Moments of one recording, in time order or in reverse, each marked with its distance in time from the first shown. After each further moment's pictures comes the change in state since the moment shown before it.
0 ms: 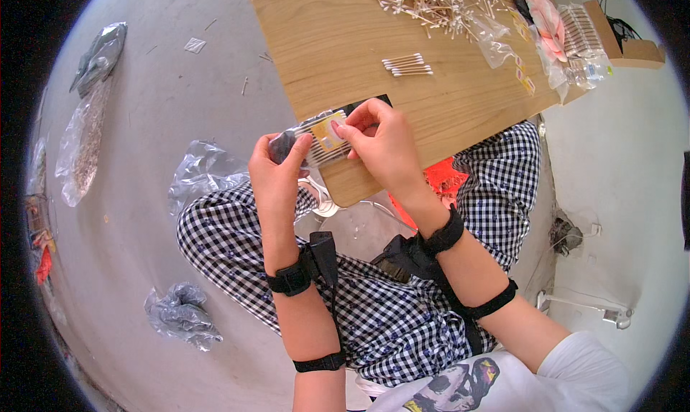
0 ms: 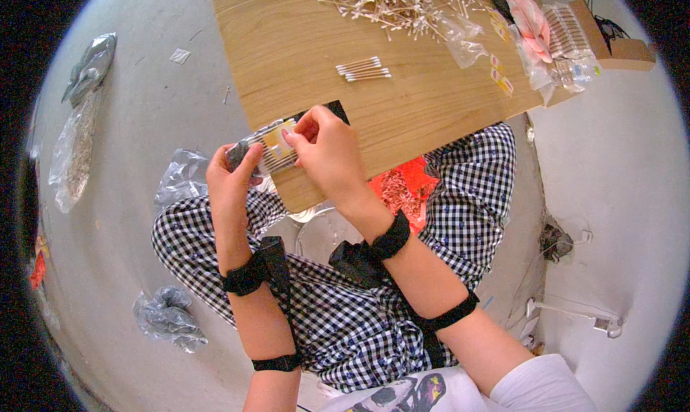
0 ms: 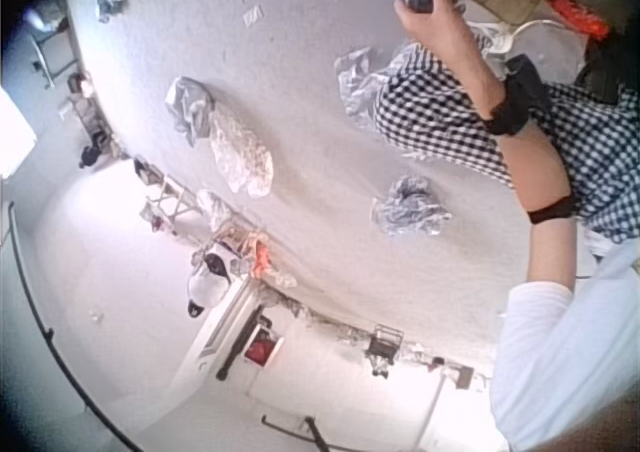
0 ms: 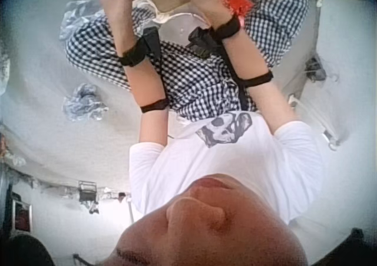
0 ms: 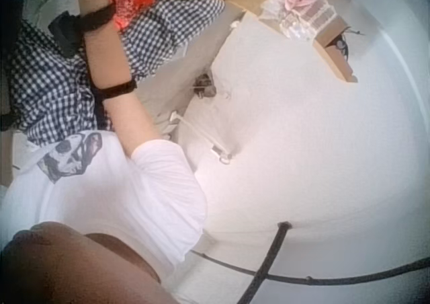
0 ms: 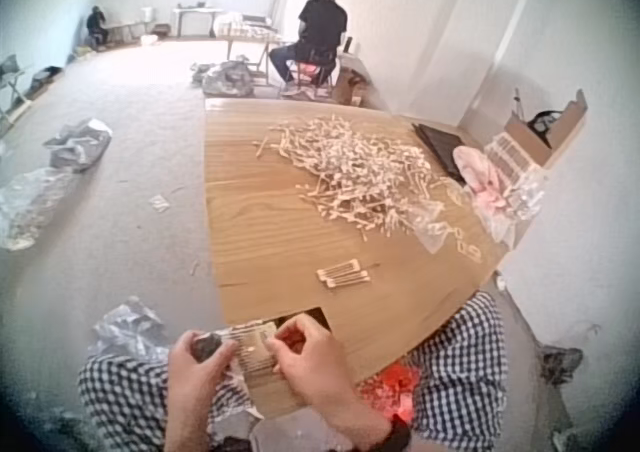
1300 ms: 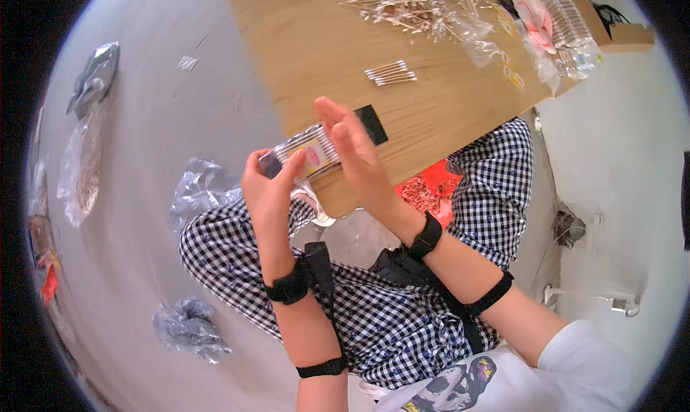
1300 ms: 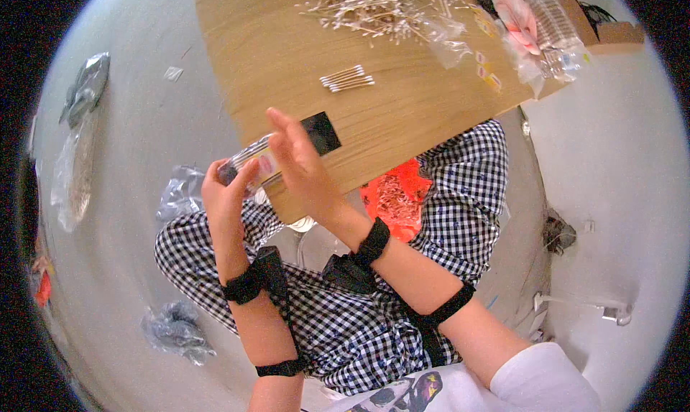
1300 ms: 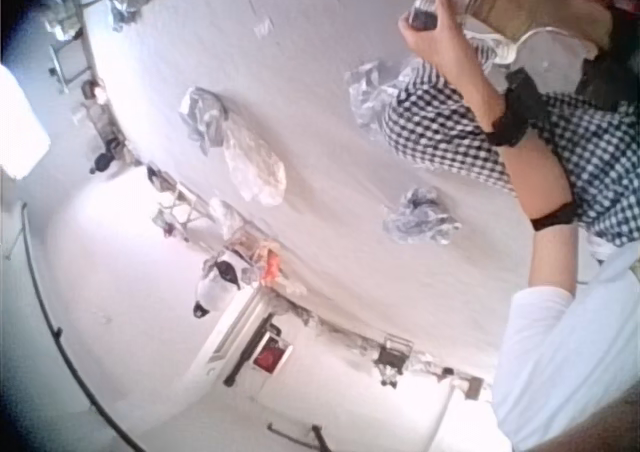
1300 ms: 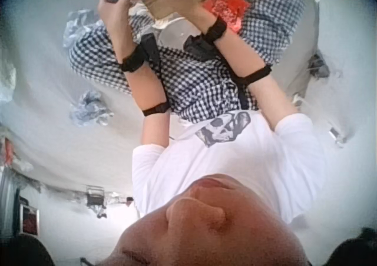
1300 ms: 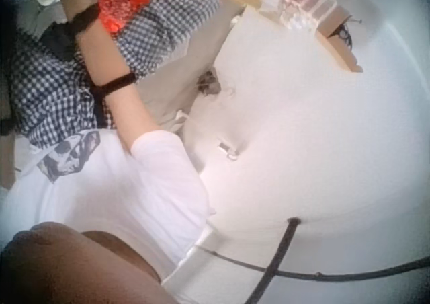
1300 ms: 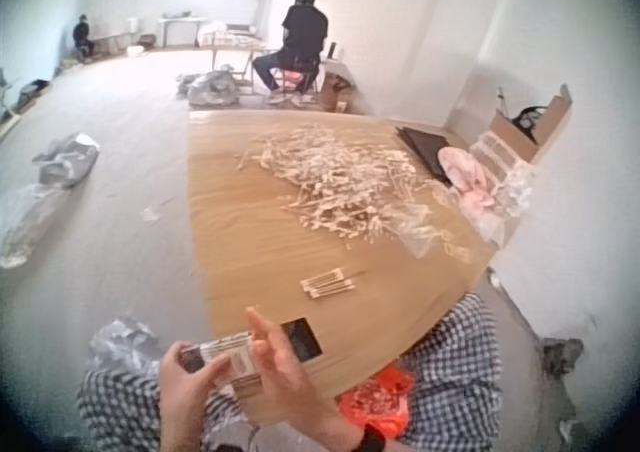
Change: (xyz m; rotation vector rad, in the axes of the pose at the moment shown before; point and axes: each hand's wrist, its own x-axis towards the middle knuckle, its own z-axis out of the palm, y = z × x) left_hand 0.004 -0.001 0.002 0.065 -0.012 0.035; right_hand -0.005 0.020 0.015 0.379 -0.099 -0.260
